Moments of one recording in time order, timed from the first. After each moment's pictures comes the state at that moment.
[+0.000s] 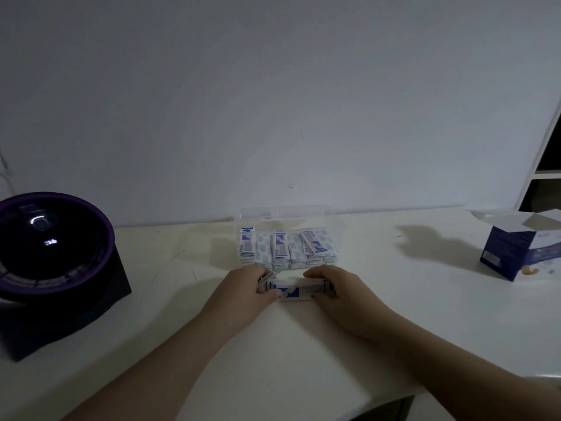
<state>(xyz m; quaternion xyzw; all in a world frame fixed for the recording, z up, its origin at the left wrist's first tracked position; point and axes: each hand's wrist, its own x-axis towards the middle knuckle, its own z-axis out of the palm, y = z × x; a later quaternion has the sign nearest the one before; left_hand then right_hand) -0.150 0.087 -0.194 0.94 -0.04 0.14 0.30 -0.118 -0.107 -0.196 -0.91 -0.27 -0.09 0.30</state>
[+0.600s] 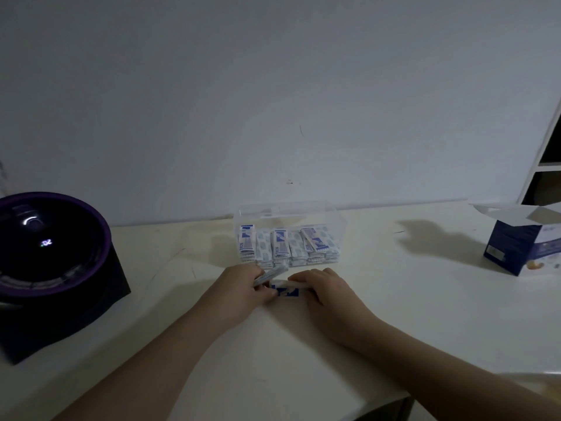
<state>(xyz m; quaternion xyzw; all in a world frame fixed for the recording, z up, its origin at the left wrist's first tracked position) -0.143 0.095 -0.193 0.95 -0.06 0.09 0.28 -0.121 -0.087 -0.214 -0.91 -0.30 -0.12 0.26</state>
